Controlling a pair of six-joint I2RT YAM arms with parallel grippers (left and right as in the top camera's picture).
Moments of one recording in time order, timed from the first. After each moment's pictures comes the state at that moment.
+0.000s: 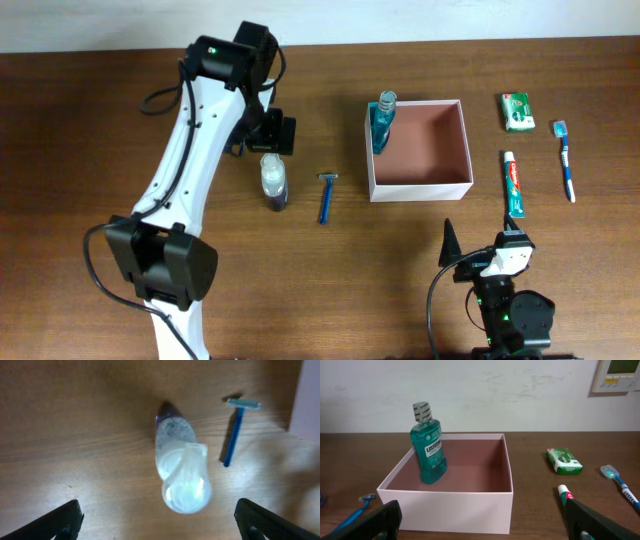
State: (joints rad) left arm -0.31 2.09 2.20 -1.60 0.00 -0.20; right arm -0.01 0.01 0.01 -0.07 -0.07 0.03
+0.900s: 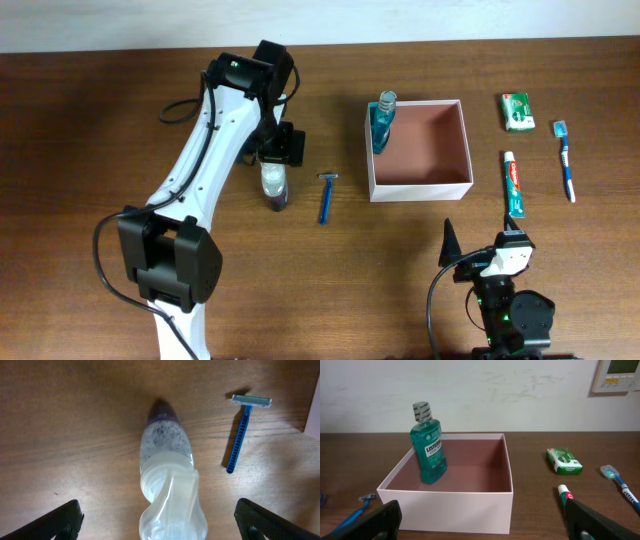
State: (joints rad) left arm -0.35 2.09 2.05 -1.49 -0.01 -0.23; right arm -0.01 0.01 0.01 -0.07 -0.07 0.03
